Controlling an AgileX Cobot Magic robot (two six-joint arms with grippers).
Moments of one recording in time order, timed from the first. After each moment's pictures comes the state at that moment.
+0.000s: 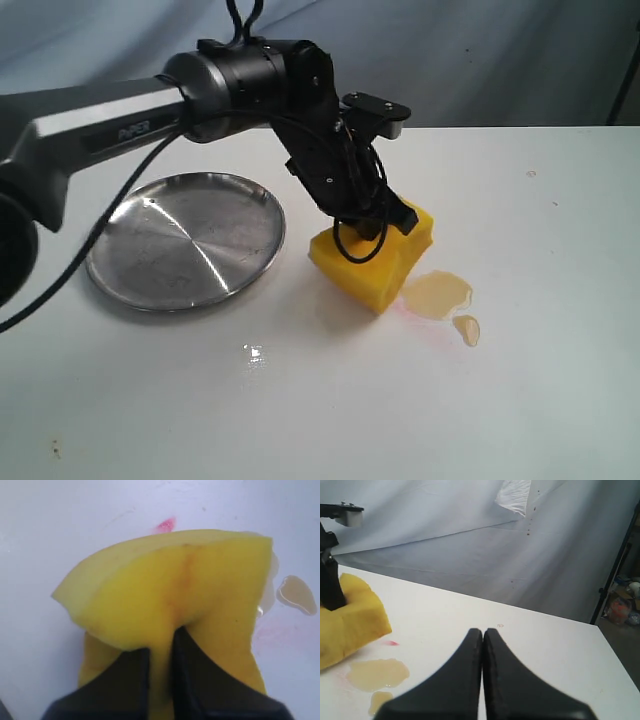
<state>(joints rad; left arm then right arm) -0.65 2.31 -1.94 -0.25 0.95 0.24 0.07 0.00 0.00 0.07 0.14 -0.28</state>
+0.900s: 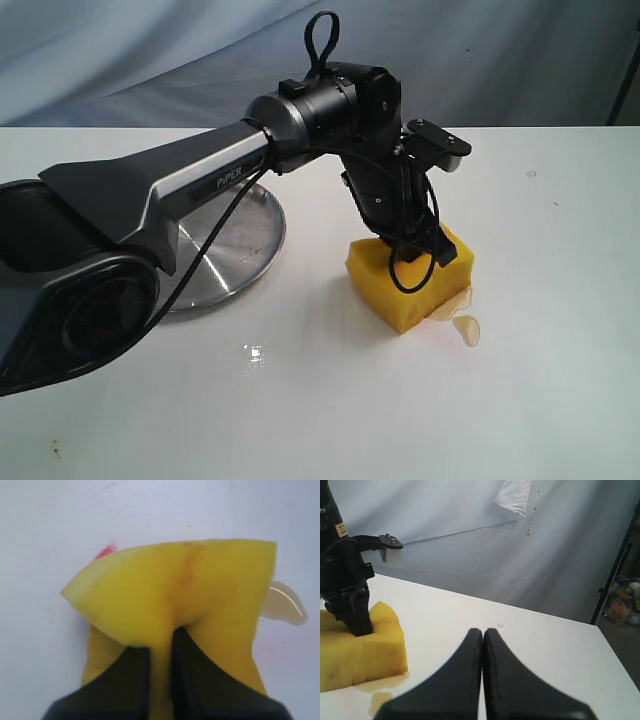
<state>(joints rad) -0.73 2.54 -2.29 -0.21 1.14 0.34 0.07 0.00 0.00 0.07 0.14 -0.28</state>
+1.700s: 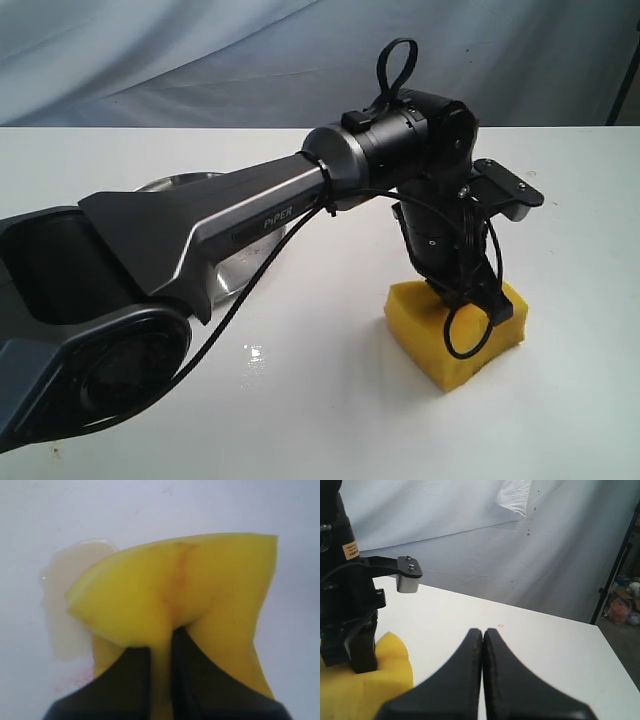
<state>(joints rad) -0.86 2.54 -2.30 -0.18 1.19 0.32 0.07 0.00 0.00 0.07 0.14 -0.28</state>
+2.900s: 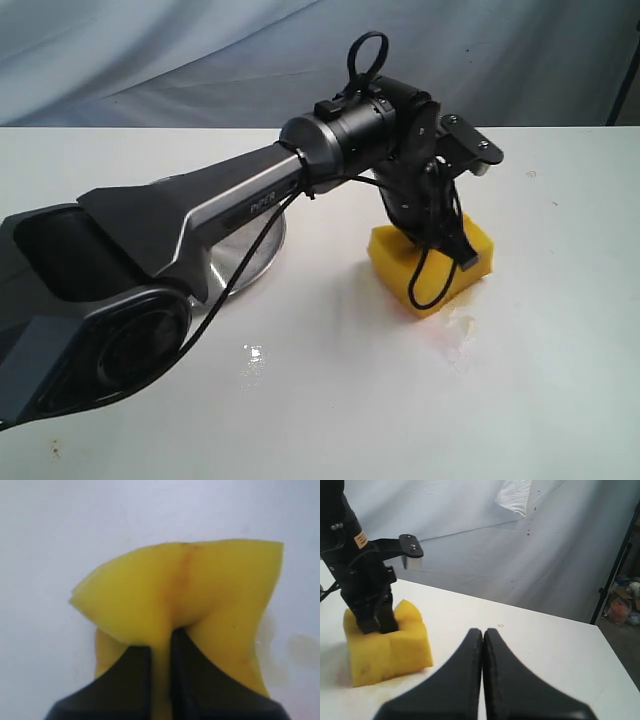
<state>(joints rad) -0.80 2.59 -2.38 -0.06 1.02 0.31 0.07 0.00 0.00 0.07 0.14 -0.28</state>
